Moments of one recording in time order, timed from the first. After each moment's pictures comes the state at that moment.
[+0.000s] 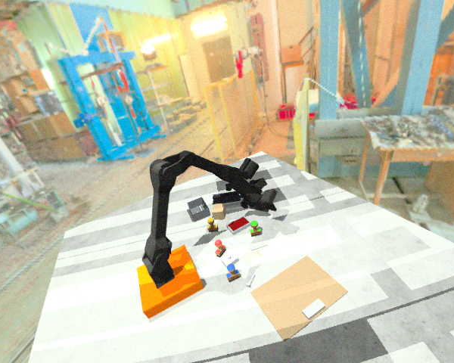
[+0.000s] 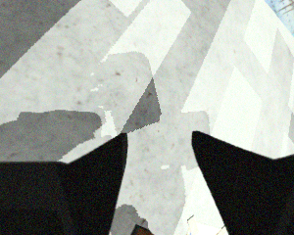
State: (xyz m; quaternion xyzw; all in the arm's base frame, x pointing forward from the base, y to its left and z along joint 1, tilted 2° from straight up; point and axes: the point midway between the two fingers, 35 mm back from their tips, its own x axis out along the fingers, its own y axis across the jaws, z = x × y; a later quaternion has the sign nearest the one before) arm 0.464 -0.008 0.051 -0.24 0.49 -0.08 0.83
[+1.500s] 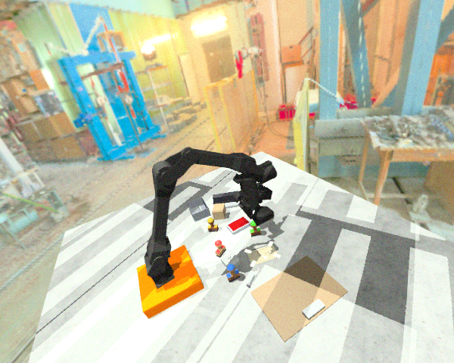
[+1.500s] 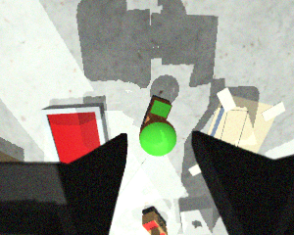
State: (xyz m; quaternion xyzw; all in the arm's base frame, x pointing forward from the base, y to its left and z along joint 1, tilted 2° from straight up) arm 0.378 -0.036 0.068 0.05 0.69 -0.03 0.72
